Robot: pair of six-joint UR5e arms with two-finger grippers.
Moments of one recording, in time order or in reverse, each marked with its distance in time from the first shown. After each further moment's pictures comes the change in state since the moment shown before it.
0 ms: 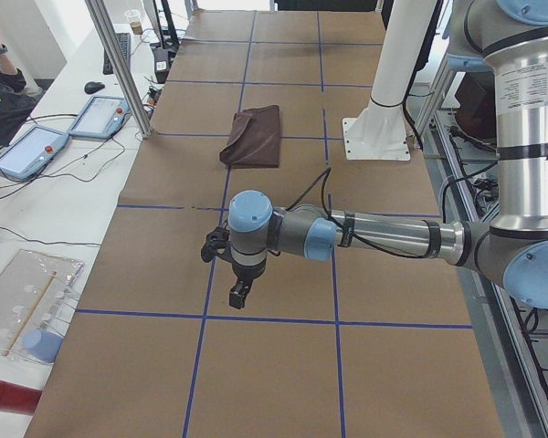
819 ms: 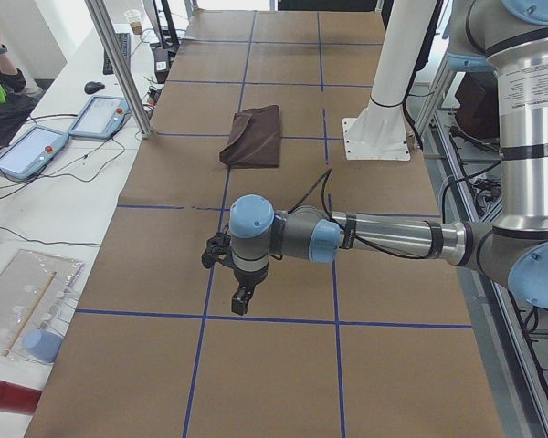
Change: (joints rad) left arm -0.030 0.008 0.008 0.009 -0.002 0.032; right arm 0.001 -0.007 -0.051 0.006 0.000 0.002
